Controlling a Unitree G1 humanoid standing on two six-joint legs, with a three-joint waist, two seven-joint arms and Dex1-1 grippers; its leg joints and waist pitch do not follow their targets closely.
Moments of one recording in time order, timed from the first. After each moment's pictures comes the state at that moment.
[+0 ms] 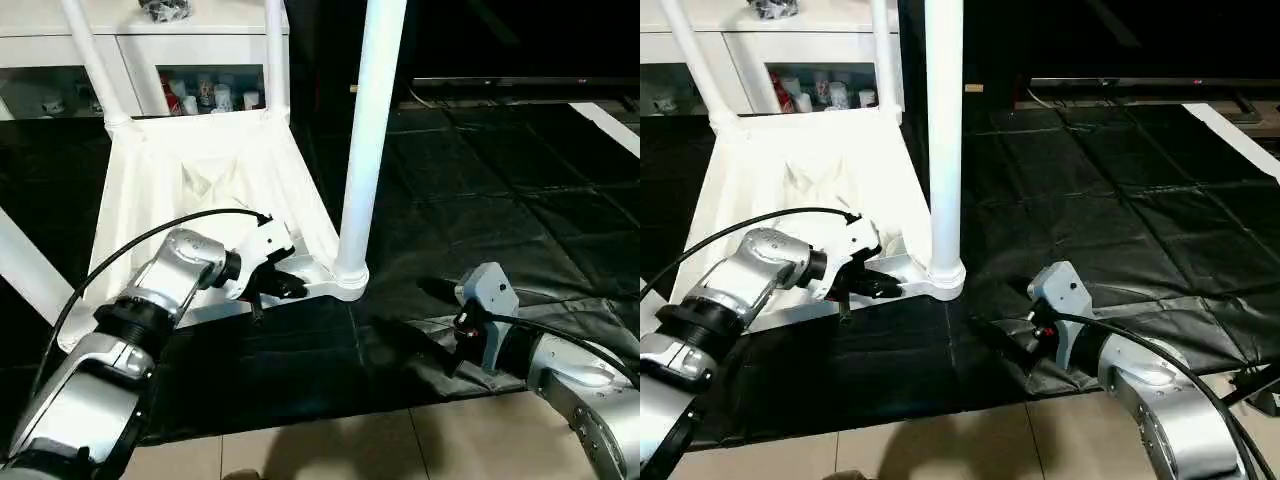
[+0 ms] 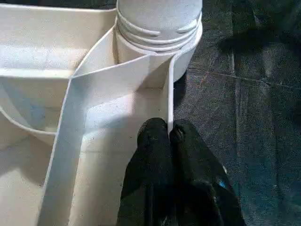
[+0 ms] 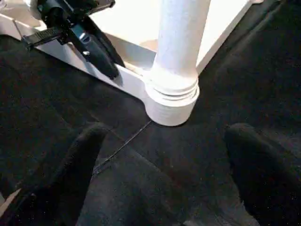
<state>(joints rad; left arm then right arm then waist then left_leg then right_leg) -0.73 0.42 -0.37 0.70 -0.02 0.21 -1.17 0.01 -0.48 0.05 -0.35 0.27 0.53 0.71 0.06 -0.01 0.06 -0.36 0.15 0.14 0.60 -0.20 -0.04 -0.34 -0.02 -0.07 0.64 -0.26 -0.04</state>
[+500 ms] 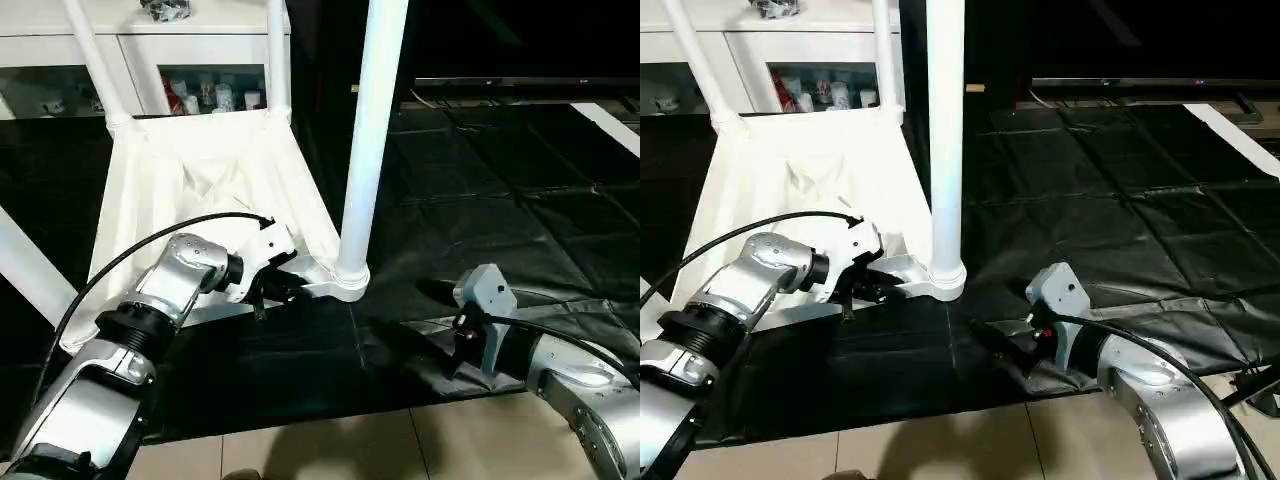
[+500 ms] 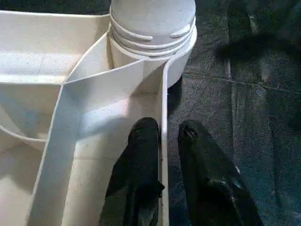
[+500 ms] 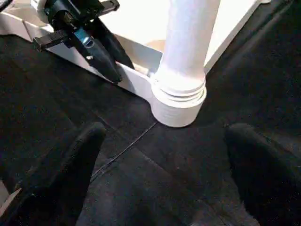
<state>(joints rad) -0.72 0.41 -0.36 0.69 -0.02 0.22 -1.17 0.01 -0.48 0.06 -0.35 0.27 0.53 0.72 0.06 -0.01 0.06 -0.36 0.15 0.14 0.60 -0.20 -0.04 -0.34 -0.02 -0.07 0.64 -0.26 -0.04</state>
